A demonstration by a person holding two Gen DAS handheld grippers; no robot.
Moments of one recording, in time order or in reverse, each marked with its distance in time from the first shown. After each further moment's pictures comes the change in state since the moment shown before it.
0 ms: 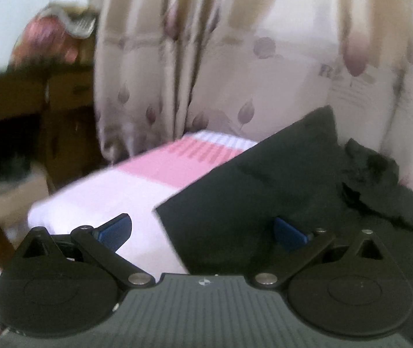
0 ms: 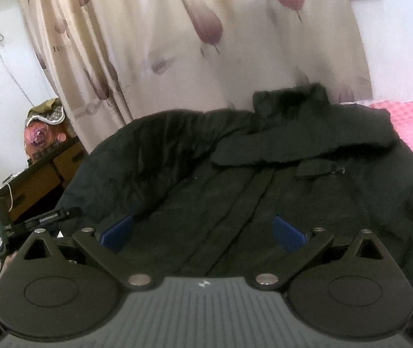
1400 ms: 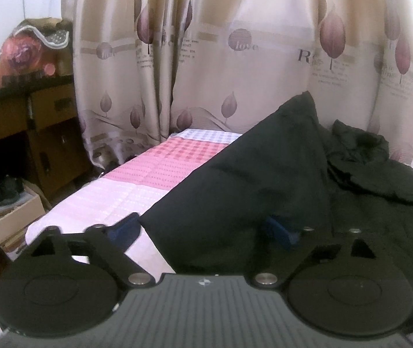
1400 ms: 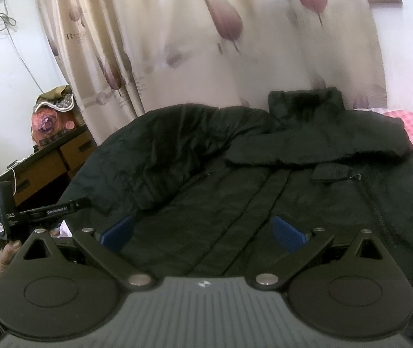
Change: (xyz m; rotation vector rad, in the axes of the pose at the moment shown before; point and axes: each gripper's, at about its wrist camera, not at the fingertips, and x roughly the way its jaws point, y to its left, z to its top) left arm 0.014 -0.004 -0.006 0.069 0.035 -0.038; right arm 0.004 0.018 0.001 -0.062 0.012 0.022
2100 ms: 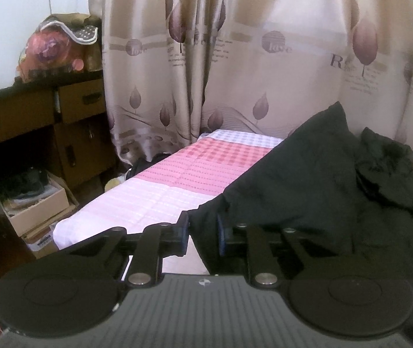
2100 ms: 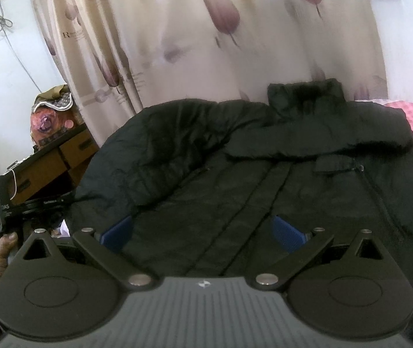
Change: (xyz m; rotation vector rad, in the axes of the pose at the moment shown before) left arm -0.003 0.015 0.016 -0.044 0.014 0.116; right arm 0.009 -0.005 -0.007 0.025 0.017 0.002
